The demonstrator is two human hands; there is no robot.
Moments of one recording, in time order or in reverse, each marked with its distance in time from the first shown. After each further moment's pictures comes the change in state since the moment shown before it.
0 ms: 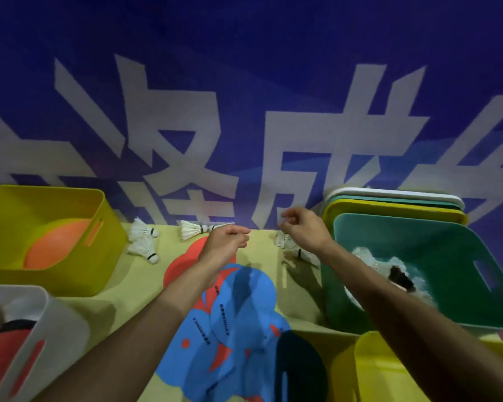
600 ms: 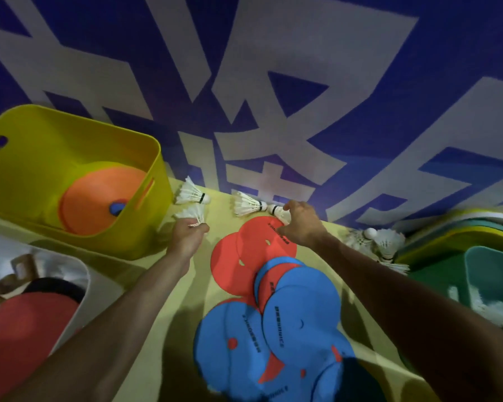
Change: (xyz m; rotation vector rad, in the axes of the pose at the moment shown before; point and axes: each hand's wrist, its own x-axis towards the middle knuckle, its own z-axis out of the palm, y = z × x) left_hand 0.101 -0.141 -0.176 -0.074 0.472 -0.354; right_hand 0.117 -0.038 0.195 -0.518 -0.310 -0.045
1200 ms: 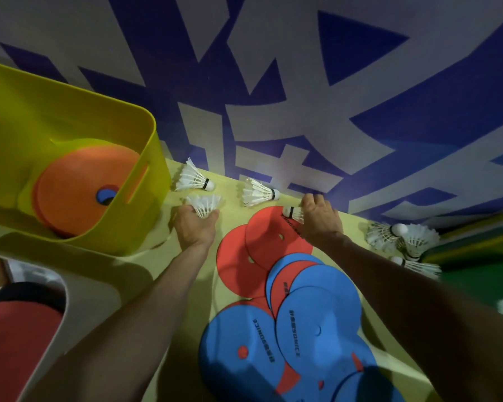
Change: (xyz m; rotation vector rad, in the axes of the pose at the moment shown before) left_hand 0.079 -0.042 0.037 0.131 0.224 0.017; right_hand 0.048 0.025 0.054 -0.352 0.102 -0.006
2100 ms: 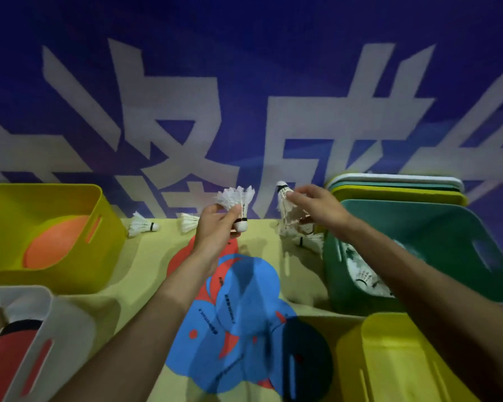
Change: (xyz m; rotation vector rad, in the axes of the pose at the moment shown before) left_hand -0.284 0.132 -0.028 -0.393 -0.616 0.341; right_hand -0.205 0.146 -0.164 1.175 0.118 0.113
